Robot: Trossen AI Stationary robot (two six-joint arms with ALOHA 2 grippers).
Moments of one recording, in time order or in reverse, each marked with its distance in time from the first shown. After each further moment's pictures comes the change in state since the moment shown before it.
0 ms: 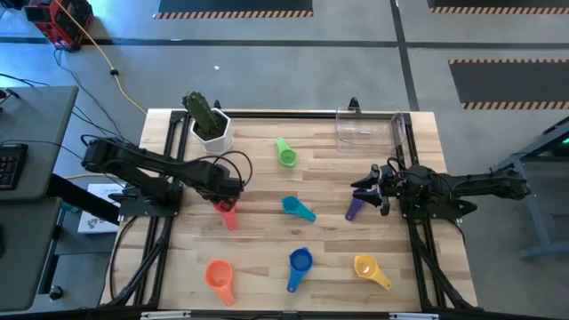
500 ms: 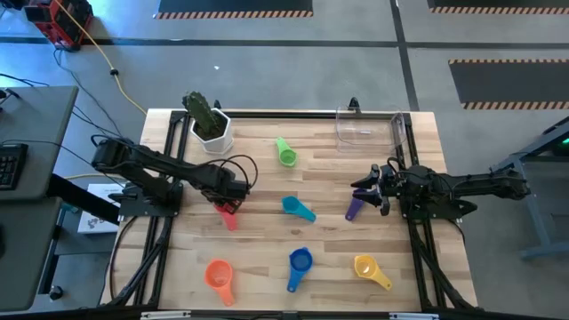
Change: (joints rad) left arm 0.000 0.101 0.000 0.074 0.008 0.036; right arm 0.000 0.000 0.000 0.000 0.000 0.000
